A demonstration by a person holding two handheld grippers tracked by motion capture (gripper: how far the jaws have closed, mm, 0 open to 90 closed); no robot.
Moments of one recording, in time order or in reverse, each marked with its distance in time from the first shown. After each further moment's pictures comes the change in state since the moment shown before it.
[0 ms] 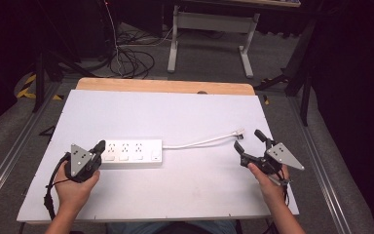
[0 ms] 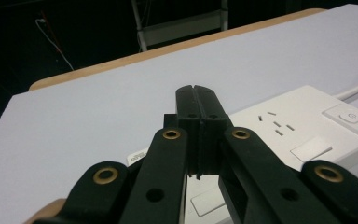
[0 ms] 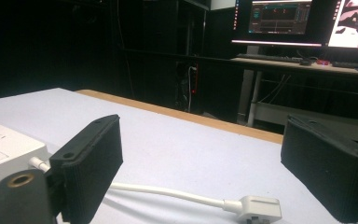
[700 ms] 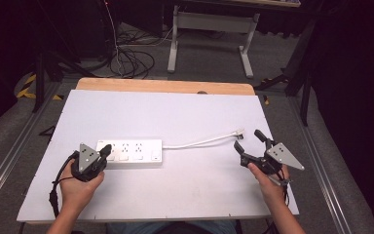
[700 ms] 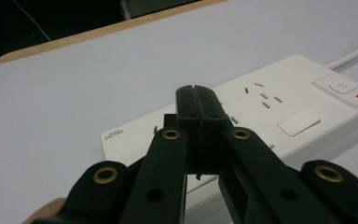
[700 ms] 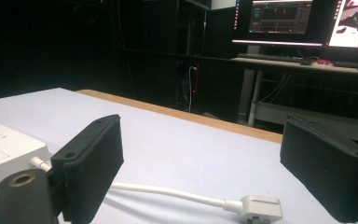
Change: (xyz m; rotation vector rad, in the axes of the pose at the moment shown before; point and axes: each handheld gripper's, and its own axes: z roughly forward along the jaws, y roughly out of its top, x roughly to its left) left arm -0.005 -0.003 0.011 0.119 -0.055 0.003; right arm 0.000 0.000 0.000 0.001 0.002 0.001
